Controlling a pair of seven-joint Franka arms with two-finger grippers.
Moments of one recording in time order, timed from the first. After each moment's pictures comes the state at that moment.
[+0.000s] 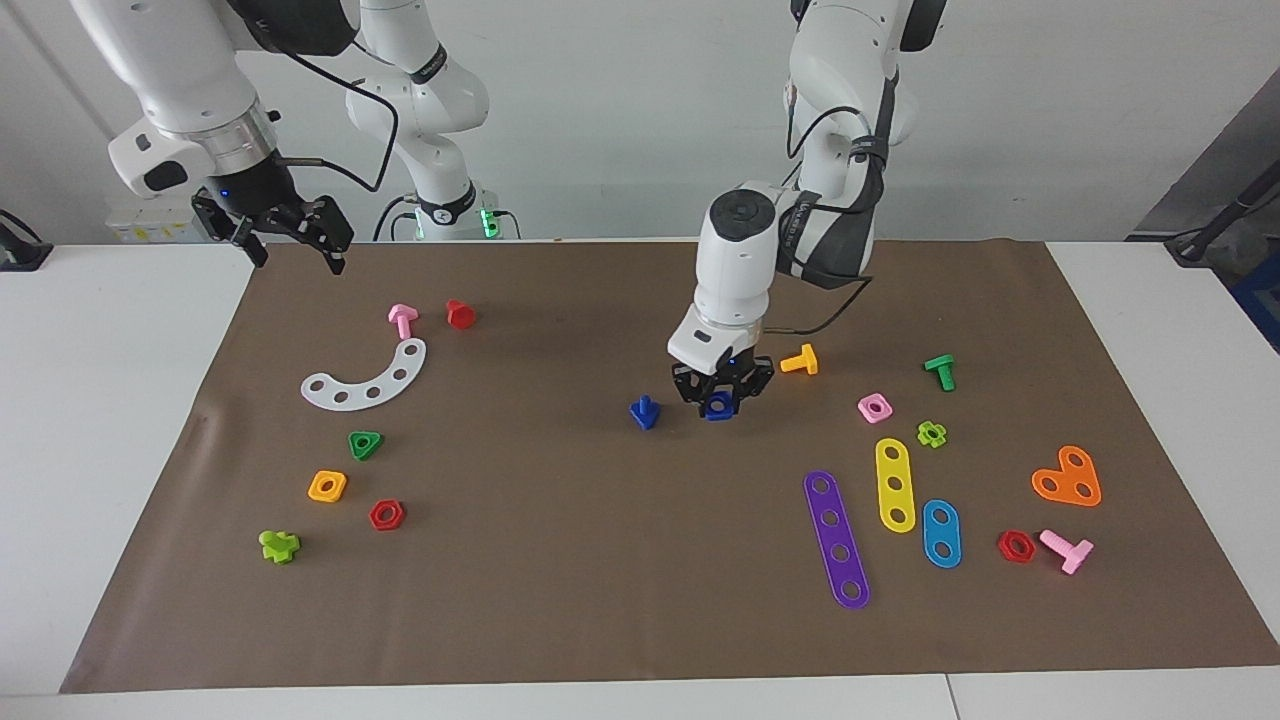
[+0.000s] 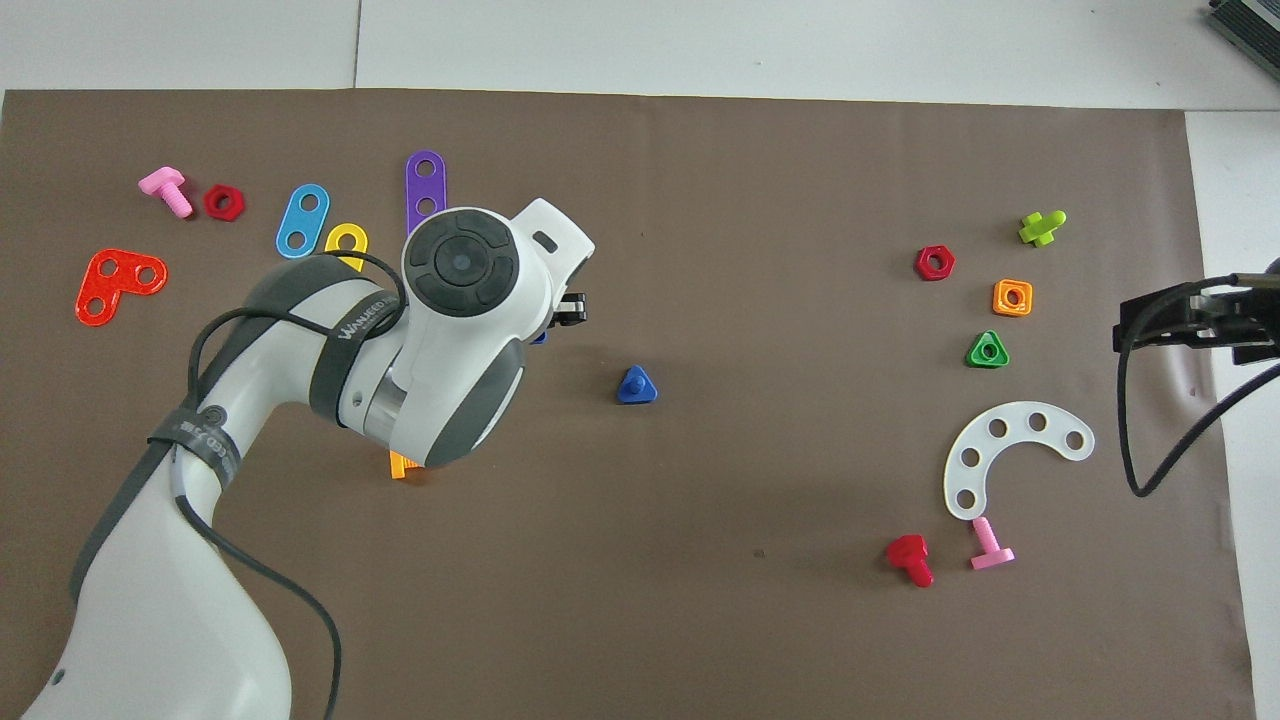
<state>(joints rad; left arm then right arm) -0.61 0.36 0.00 -1.70 0.09 2.15 -0.65 0.10 -0.03 -0.11 -1.58 -0.03 1.53 0.12</state>
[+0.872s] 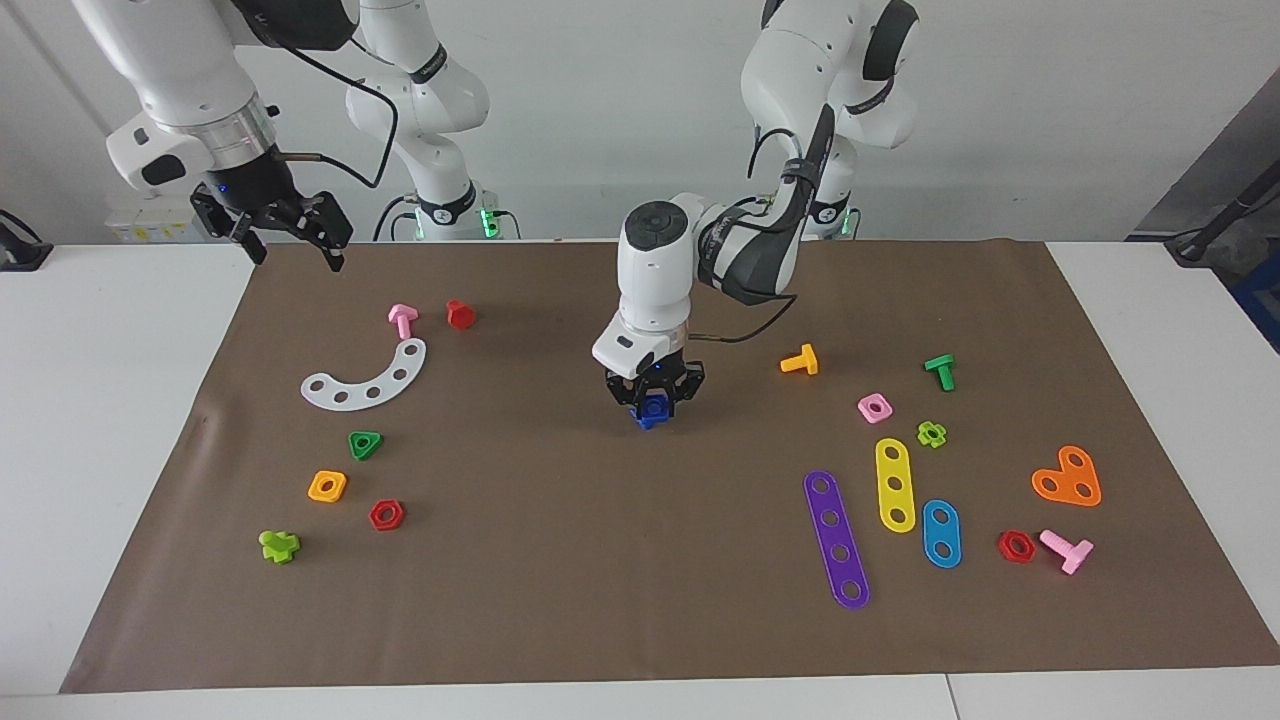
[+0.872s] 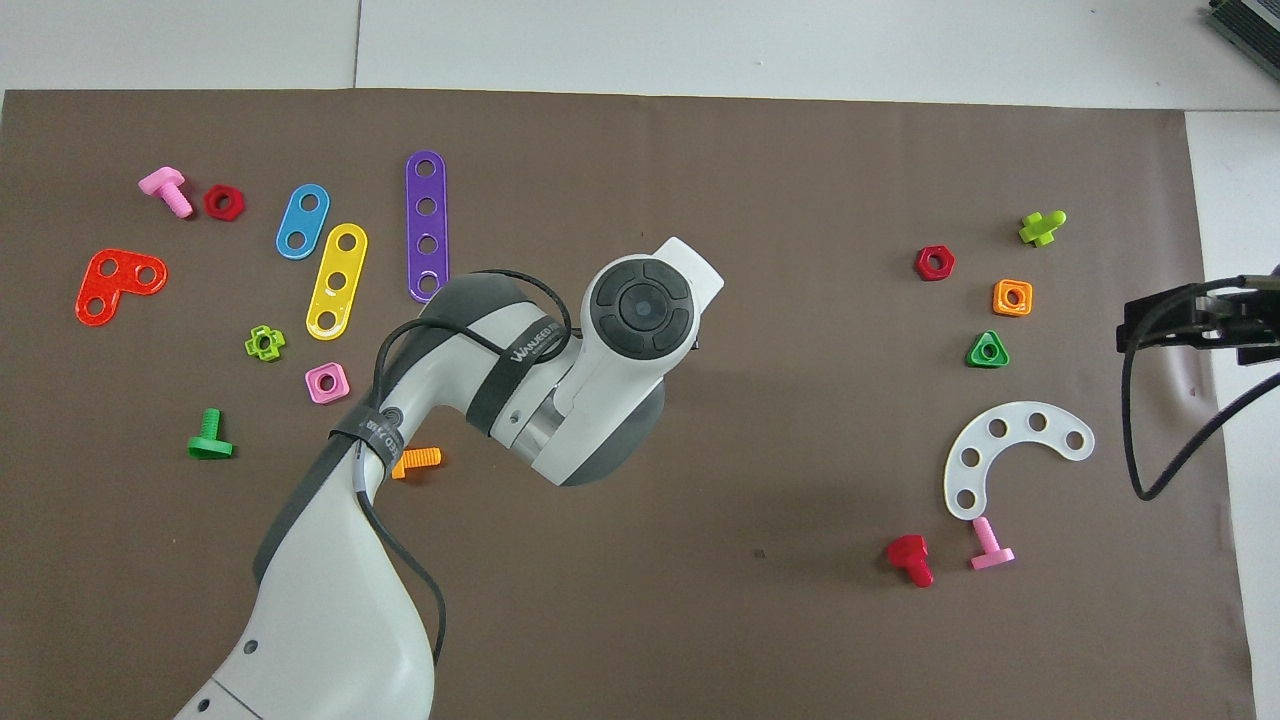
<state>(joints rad) -0.70 0.48 0.00 -1.57 0.09 2.13 -0.73 0.10 -0.03 -0.11 -1.58 -0.03 1.53 0.12</state>
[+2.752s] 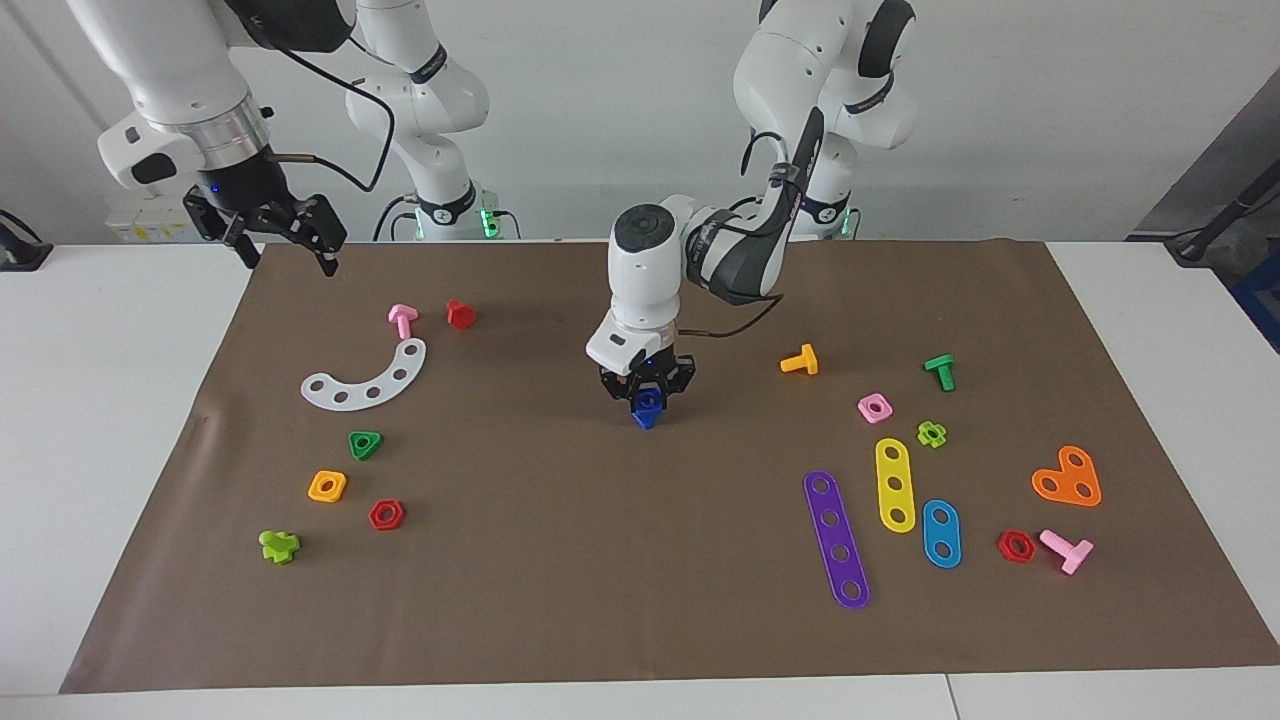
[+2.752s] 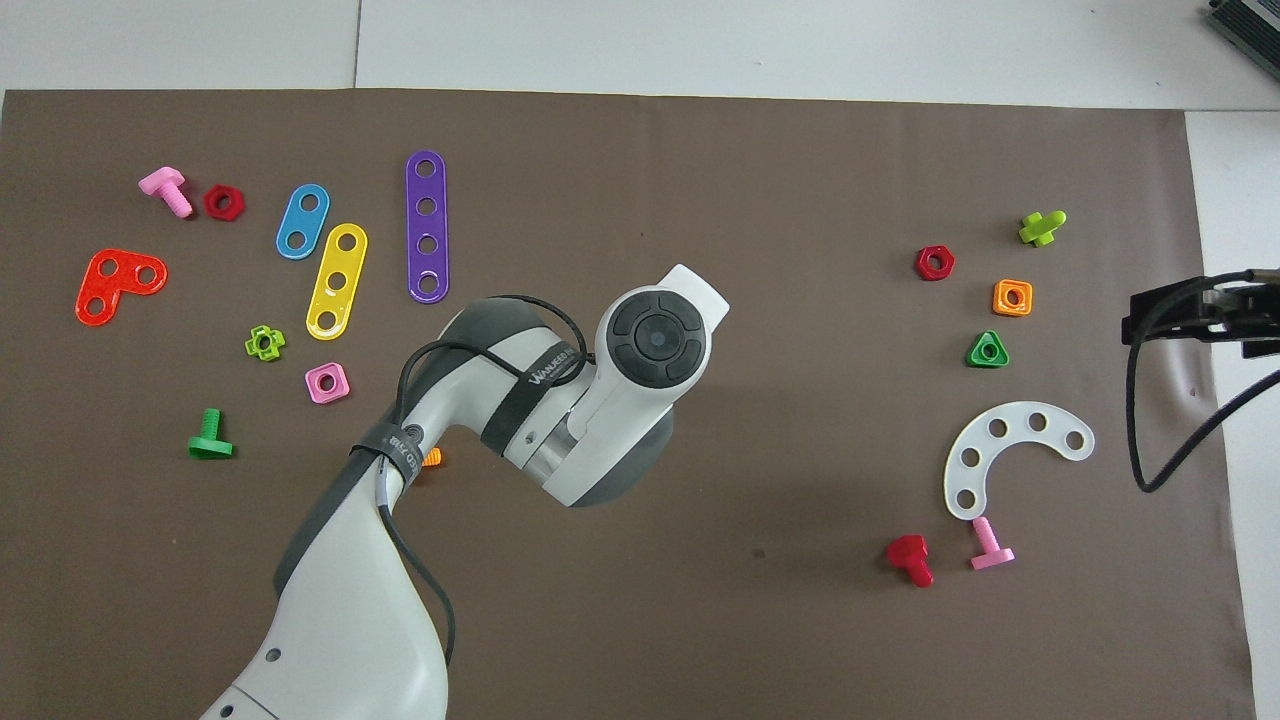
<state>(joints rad) -0.72 0.47 0.00 -1.63 0.09 2.16 -0.78 0.09 -0.03 -0.11 -1.59 -0.03 1.57 0.12</state>
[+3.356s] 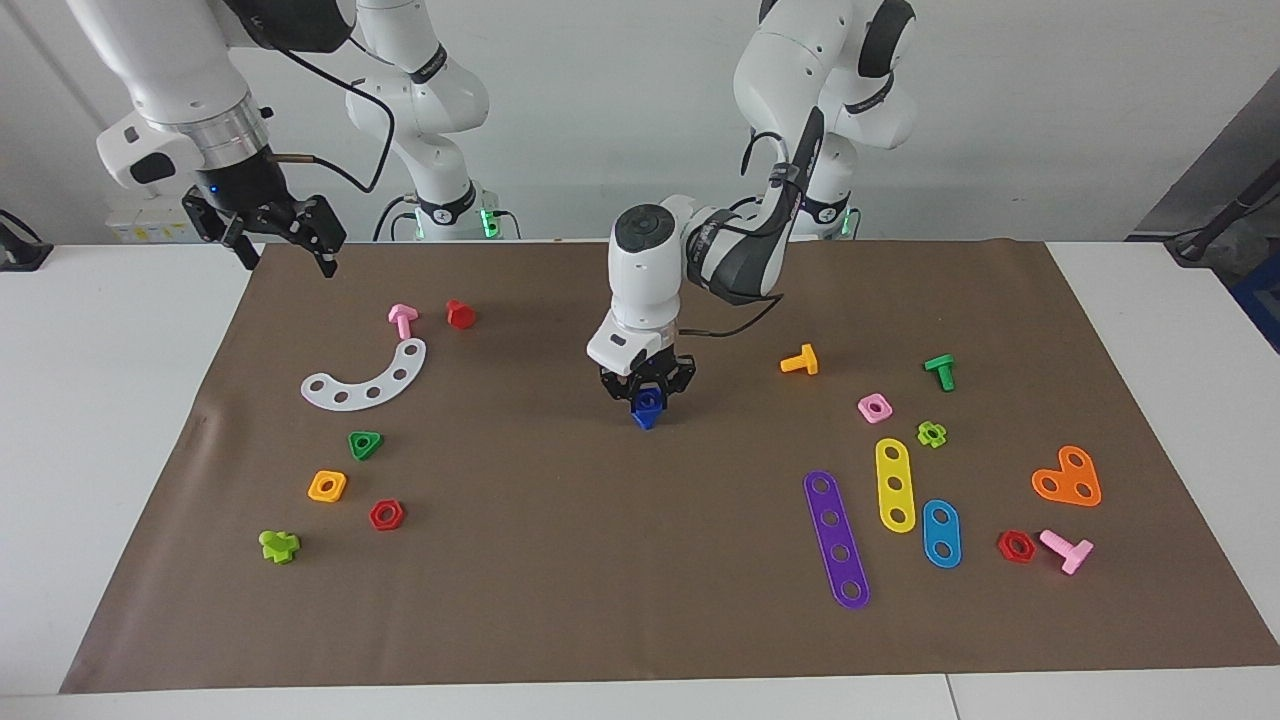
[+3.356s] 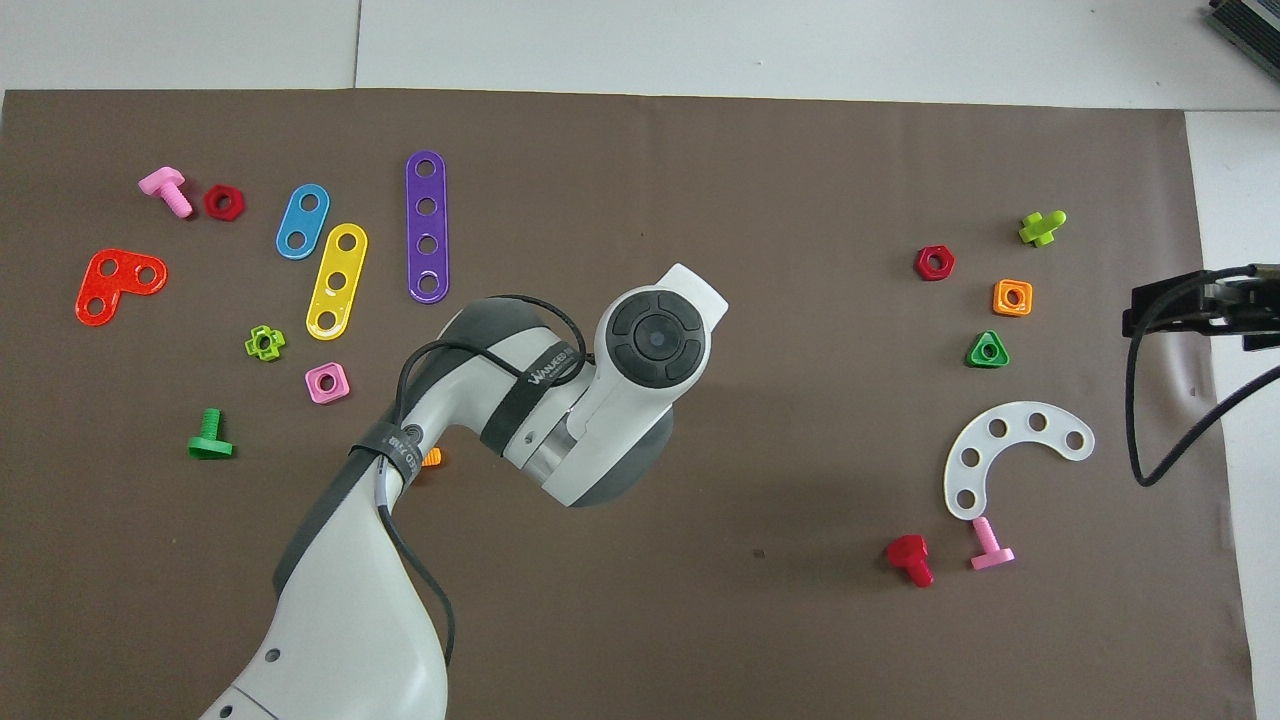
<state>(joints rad) -0.72 0.47 0.00 -1.63 0.09 2.16 -0.79 0.09 -0.03 -0.11 -1.59 -0.03 1.57 0.12</state>
